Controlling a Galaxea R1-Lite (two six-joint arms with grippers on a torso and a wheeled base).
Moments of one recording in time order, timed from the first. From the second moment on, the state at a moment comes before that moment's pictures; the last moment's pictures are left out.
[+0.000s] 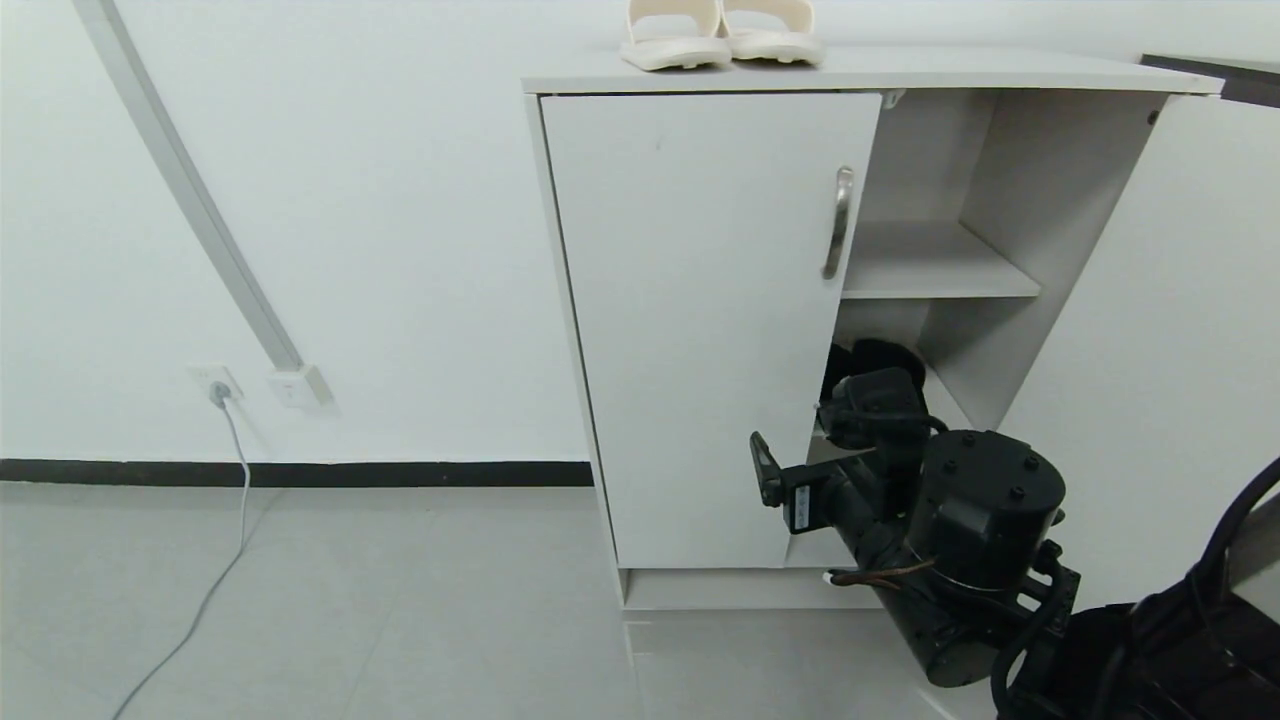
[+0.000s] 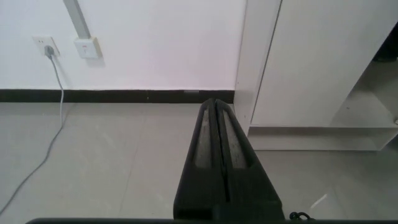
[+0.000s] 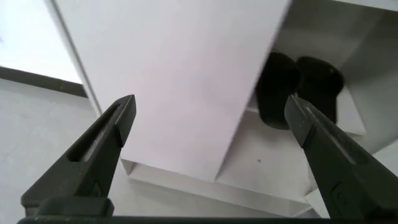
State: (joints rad) left arm 0.00 0.00 0.00 0.00 0.06 0.01; right arm 0.84 1.92 -0.67 -1.29 -0.64 -0.09
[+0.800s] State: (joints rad) left arm 0.00 0.00 0.00 0.00 0.07 0.01; right arm 0.84 1.92 -0.67 -1.28 -0.64 -0.09
